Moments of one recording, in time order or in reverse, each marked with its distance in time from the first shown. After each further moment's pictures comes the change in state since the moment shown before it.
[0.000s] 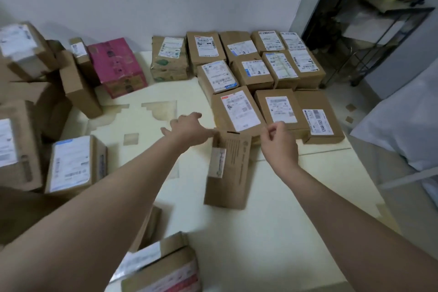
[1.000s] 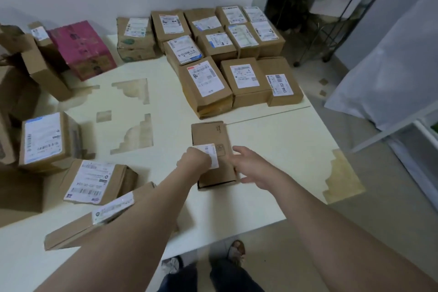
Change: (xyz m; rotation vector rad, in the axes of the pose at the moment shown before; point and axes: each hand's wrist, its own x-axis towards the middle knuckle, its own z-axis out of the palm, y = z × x) left_hand -0.108 -0.001 0.140 -0.299 -0.215 -0.288; right_hand -0.121 0.072 -0.026 0.386 -0.671 0.426
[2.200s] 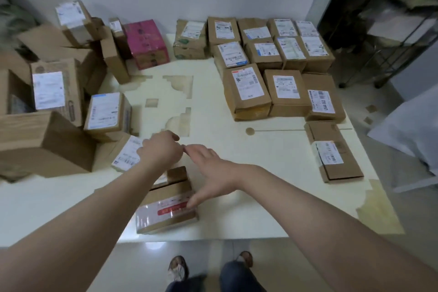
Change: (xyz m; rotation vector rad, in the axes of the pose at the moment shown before) left_hand -0.031 -0.072 -0.109 0.275 0.440 0.039; right_hand -0.037 -0.057 0.094 -1.065 -0.503 -0.723
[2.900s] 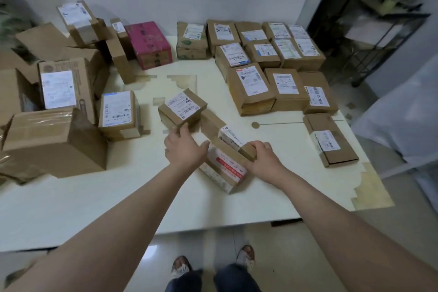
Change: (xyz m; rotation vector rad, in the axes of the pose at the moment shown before) left_hand -0.021 -0.024 0.015 -0.310 0.073 0.175; right_hand -0.025 0.032 0.035 0.322 0.579 0.598
